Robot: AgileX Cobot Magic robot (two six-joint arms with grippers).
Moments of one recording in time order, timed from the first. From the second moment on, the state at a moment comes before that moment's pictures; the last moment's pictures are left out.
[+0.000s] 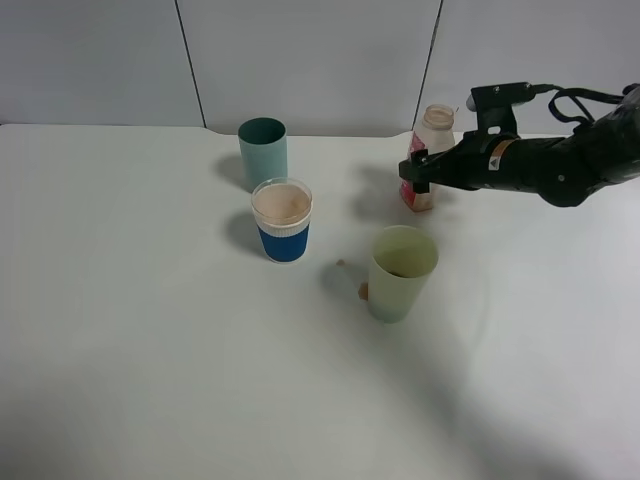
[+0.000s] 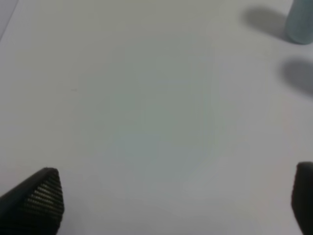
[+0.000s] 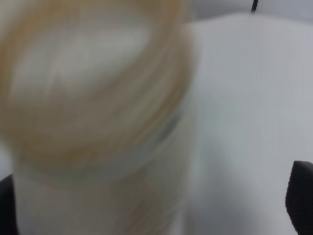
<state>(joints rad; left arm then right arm) 0.00 -0.01 -0.51 0.01 1.06 -0.02 0.18 1.91 -0.84 -0.34 -0.45 0.25</state>
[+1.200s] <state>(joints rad) 0.00 -0.01 -0.51 0.01 1.06 -0.02 0.18 0.96 -0.84 -0.29 0.11 0.02</state>
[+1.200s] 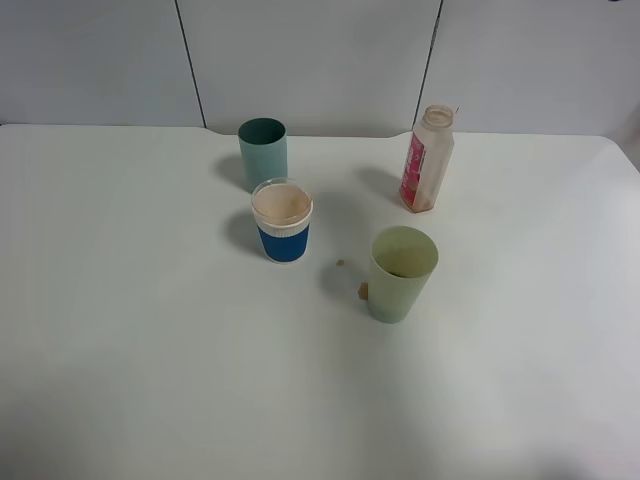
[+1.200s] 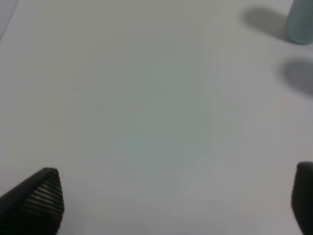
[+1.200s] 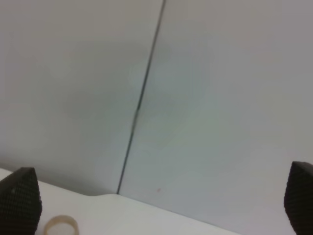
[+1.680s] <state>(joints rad) 0.00 -0.01 -0.51 0.01 1.06 -0.02 0.17 0.53 -0.84 -0.29 0.58 0.02</state>
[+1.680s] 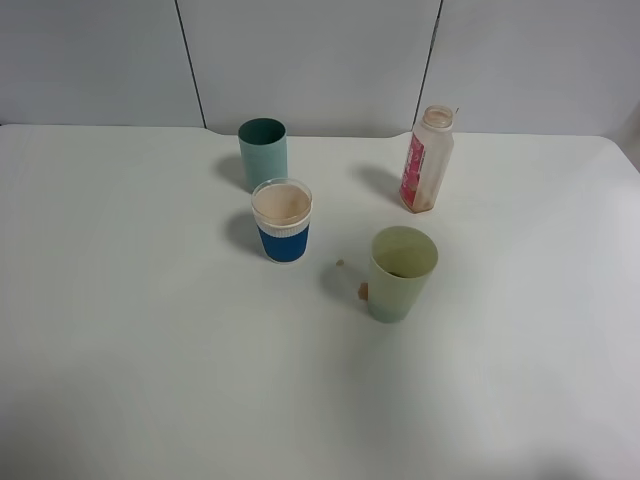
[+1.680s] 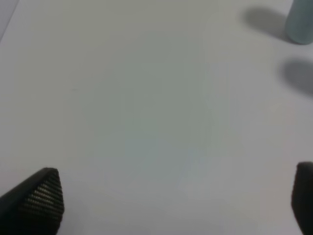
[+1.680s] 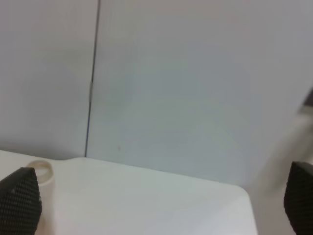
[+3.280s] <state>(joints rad) 0.00 -0.01 -0.51 0.01 1.06 -0.02 0.08 0.00 -0.50 -0.06 1.06 0.00</state>
